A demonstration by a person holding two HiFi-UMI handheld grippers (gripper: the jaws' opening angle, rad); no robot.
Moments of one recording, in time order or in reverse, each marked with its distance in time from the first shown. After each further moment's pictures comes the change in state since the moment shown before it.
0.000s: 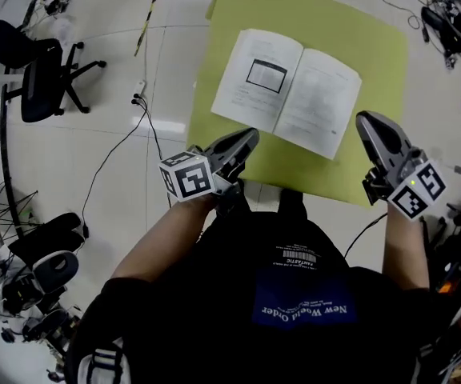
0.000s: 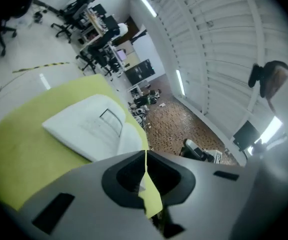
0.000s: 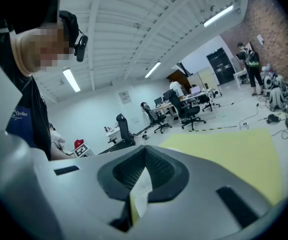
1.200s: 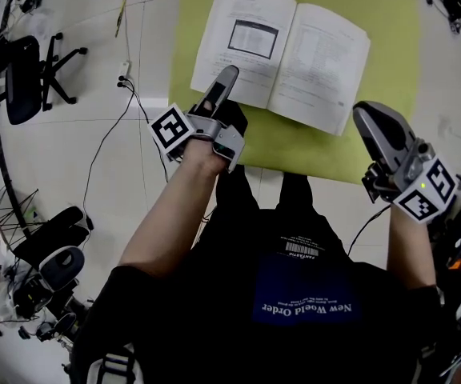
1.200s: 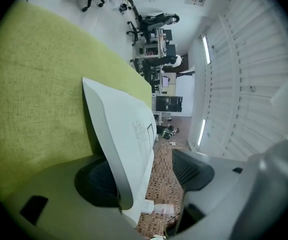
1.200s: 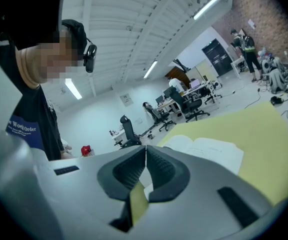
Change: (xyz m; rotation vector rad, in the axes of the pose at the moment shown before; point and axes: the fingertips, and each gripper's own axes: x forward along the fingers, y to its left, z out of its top) left arm 0.039 0.096 0.020 -0.636 -0.316 -0.004; right arm -0.005 0.008 -0.057 0.101 -0.014 0.059
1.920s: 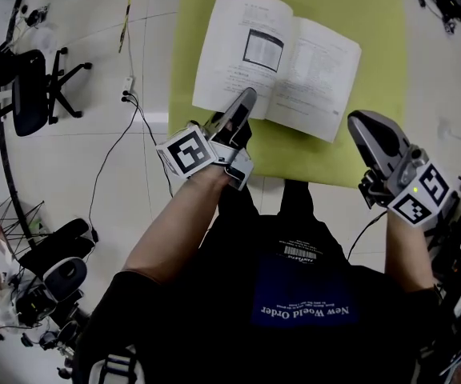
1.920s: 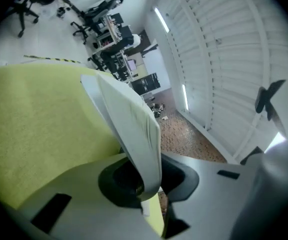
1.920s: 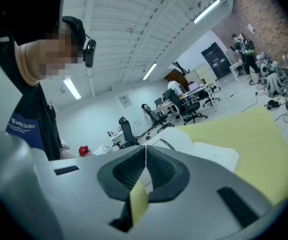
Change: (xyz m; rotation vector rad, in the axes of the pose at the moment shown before) left arm 0.010 -0.028 -0.049 0.485 0.161 -0.021; right arm -0.020 -0.004 -0.002 -0.016 -0.023 -0.021
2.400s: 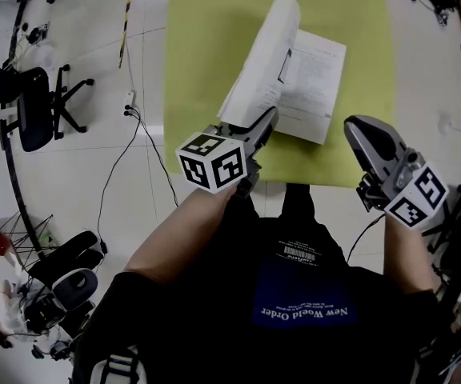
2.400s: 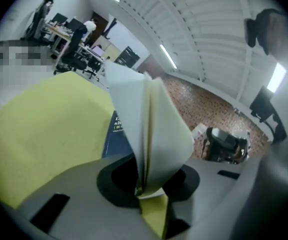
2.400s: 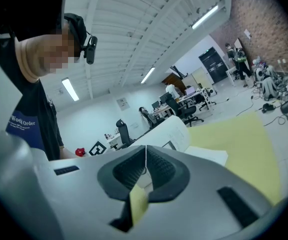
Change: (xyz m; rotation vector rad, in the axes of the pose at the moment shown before) left arm 0.038 -0.039 -0.066 0.490 0.308 0.103; right arm -0.038 -0.005 0.004 -0.007 -0.044 -0.037
